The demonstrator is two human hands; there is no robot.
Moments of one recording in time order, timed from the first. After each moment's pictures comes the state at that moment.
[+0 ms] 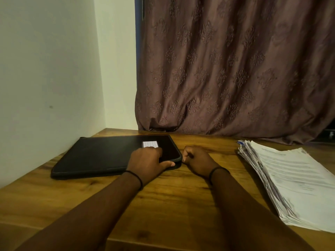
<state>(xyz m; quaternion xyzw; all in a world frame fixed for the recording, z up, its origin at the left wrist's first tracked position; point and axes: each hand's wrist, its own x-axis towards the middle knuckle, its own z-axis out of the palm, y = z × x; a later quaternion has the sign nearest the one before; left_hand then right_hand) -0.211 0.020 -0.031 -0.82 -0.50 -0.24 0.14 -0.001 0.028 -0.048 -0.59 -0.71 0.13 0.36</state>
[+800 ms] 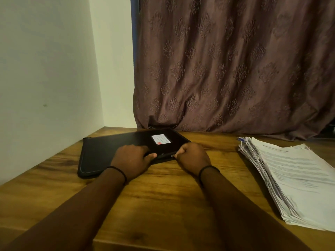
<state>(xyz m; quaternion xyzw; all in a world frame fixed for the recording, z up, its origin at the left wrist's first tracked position) -0.241 0.041 -0.031 -0.82 -0.53 -0.18 0.12 -0.031 0.020 -0.040 -0.69 -0.61 0.10 0.38</state>
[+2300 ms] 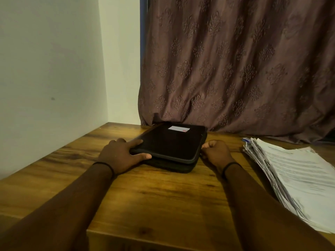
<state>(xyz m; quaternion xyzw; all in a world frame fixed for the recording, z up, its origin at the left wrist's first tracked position) -0.291 0.050 -0.034 -0.78 -0.59 -0.18 -0.01 0.016 0.019 -0.038 -0.68 -0.48 0.24 0.50</state>
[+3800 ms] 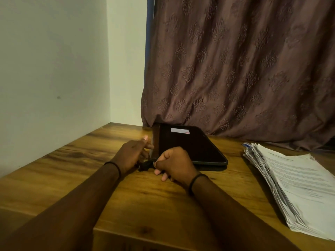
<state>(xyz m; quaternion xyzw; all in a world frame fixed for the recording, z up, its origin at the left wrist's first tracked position) -0.264 0.029 -0.032 -0.68 -0.48 -0.44 -0.33 -0.099 -0.021 -0.027 -0.57 -0.63 0.36 0.38</state>
